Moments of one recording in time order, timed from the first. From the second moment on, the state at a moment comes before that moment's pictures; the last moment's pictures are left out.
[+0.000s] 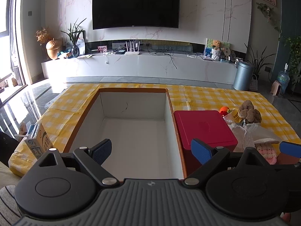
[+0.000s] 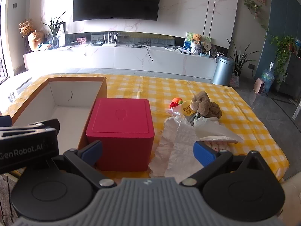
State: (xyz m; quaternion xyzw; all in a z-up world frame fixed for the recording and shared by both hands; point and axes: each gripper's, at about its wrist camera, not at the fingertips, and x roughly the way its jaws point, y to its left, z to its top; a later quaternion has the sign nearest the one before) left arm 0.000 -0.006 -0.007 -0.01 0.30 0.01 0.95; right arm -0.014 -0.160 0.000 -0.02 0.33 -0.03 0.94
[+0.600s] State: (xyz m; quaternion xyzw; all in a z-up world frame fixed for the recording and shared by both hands) left arm -0.002 -0.009 -0.005 -0.01 0.30 0.01 0.95; right arm -0.015 -0.159 0.000 -0.03 0.33 -0.03 0.94
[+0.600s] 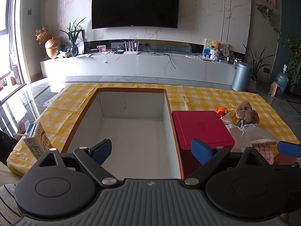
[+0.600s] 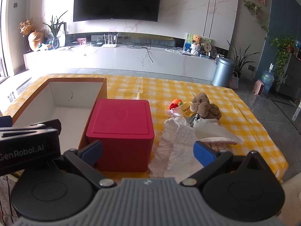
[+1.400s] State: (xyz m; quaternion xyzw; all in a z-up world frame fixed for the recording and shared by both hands) left arm -0.001 -0.010 -0.006 -0.01 0.31 0.01 0.95; right arm -0.014 -0.157 -0.001 -0.03 0.33 -0.02 0.94
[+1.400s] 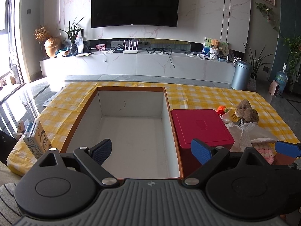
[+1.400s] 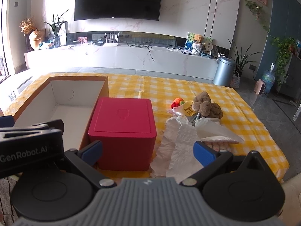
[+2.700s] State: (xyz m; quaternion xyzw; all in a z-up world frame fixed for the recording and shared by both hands) left arm 0.007 -0.051 -0.014 0.03 0.32 -0.03 0.94; right arm -0.003 -0.180 -0.023 -0.02 0.38 0.01 0.93
